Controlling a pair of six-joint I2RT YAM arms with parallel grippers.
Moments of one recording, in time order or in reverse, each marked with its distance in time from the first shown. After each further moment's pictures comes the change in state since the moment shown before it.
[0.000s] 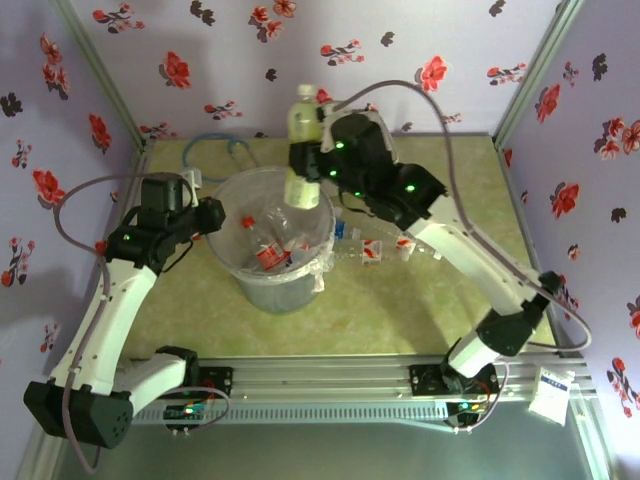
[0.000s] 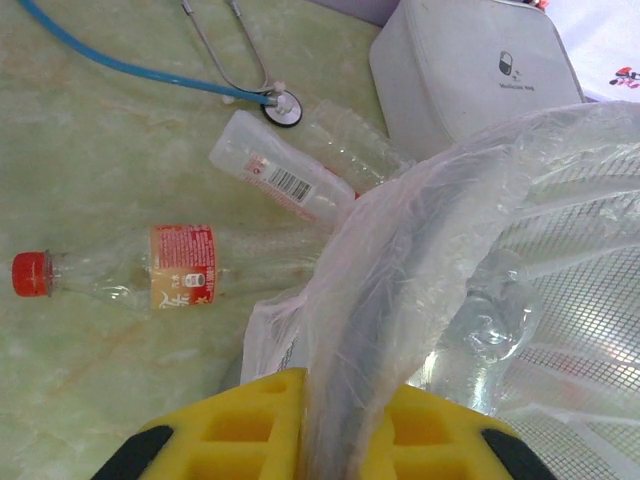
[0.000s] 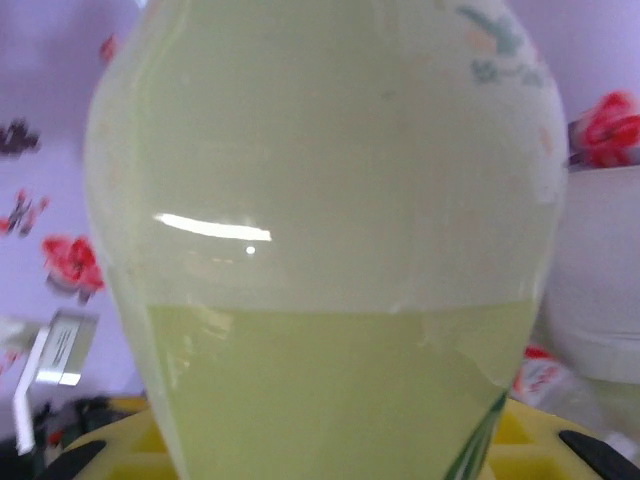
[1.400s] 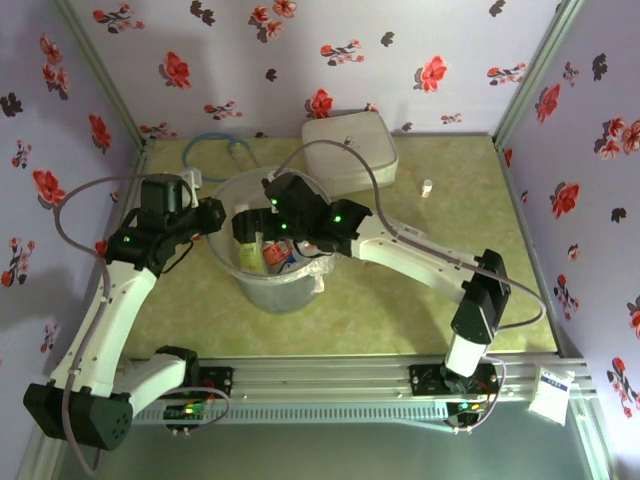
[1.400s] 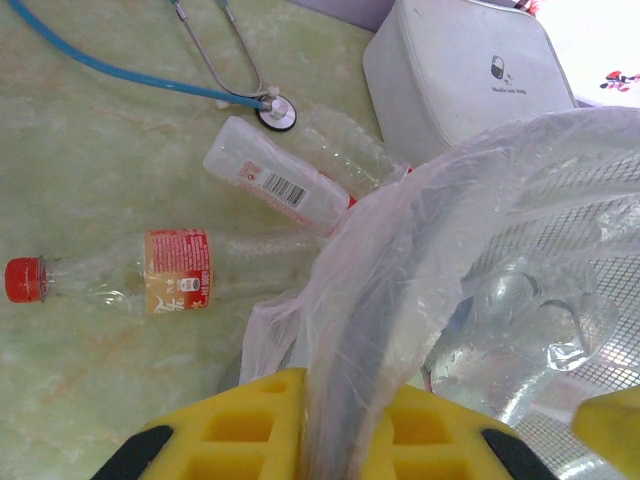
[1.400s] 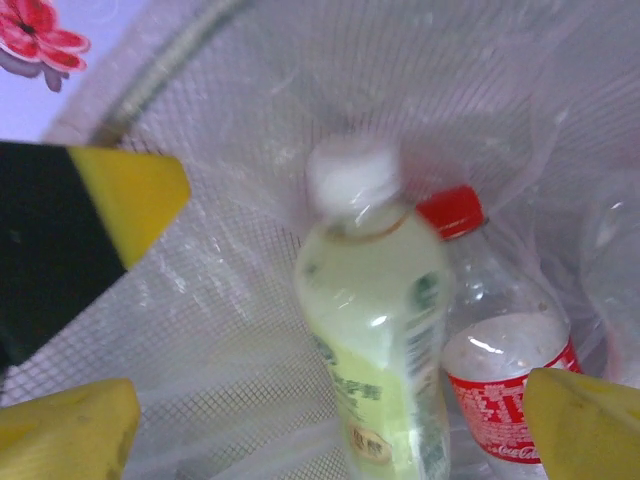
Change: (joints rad) left arm 0.000 -0.010 -0.014 0.017 0.005 0.001; right arm 0.132 0.128 -0.228 0.082 -0.121 0.206
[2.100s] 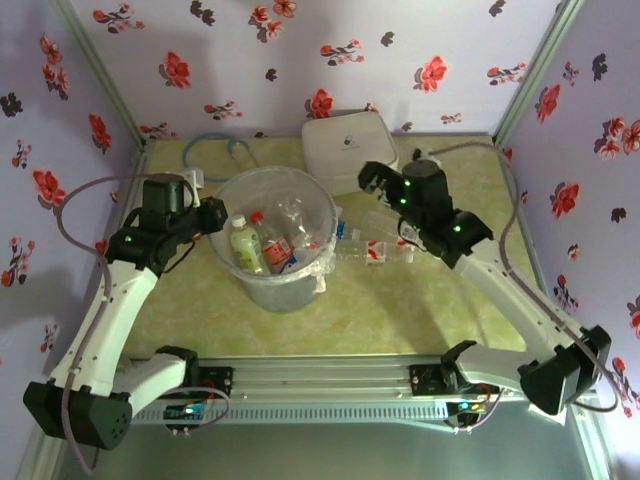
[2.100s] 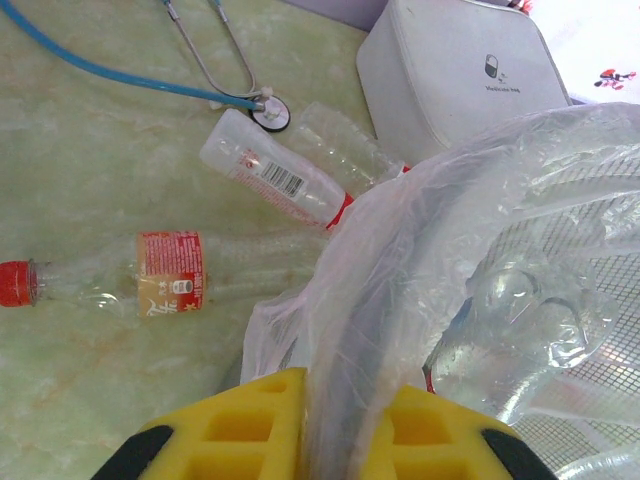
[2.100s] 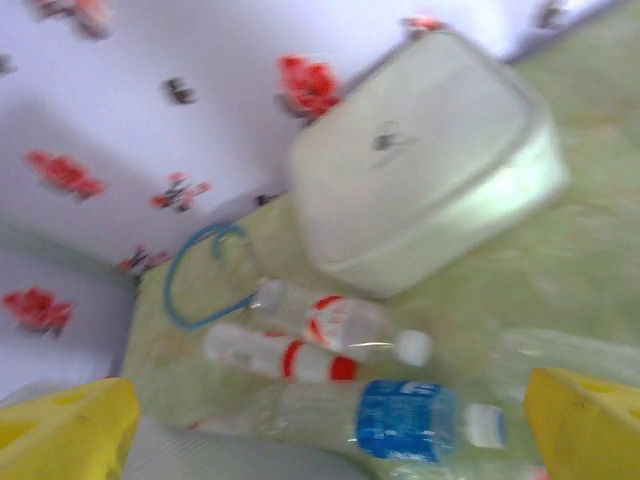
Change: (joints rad) left arm -0.009 0.002 -0.002 0.011 -0.001 -0.002; right arm -0.484 -0.564 -0.523 0.129 0.190 0.164
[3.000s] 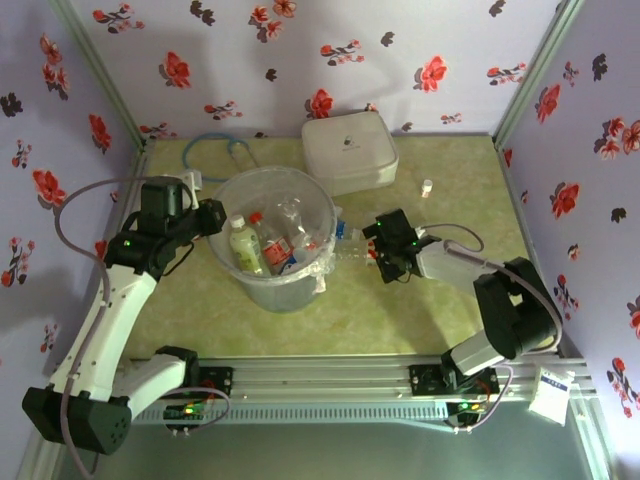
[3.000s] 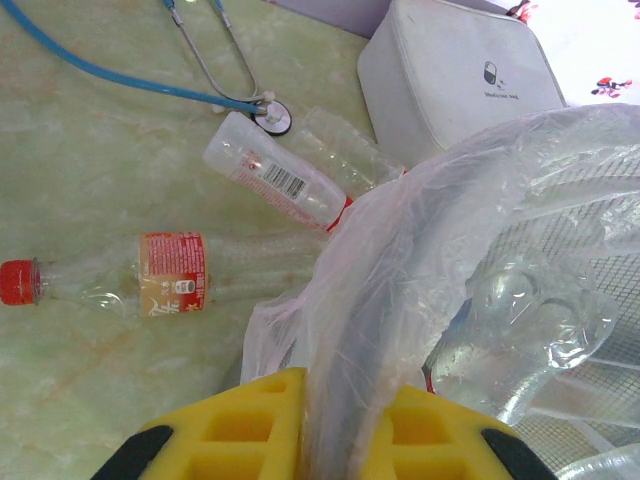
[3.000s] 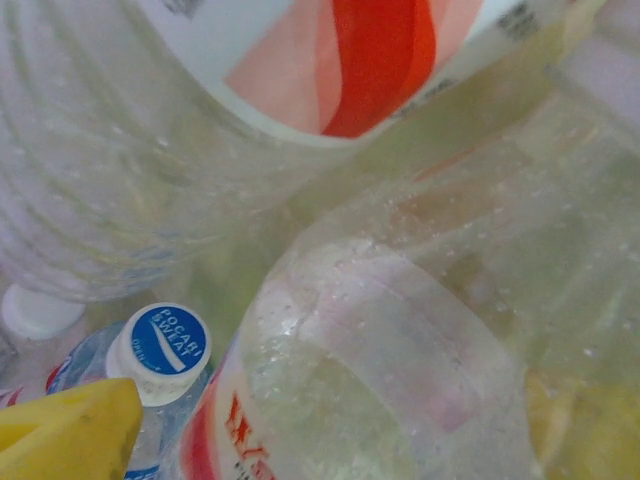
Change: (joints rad) left arm 0.001 -0.023 -0.024 0.013 -0.005 -0.007; right arm -0.040 0.349 -0.389 0.222 -0.191 0.732
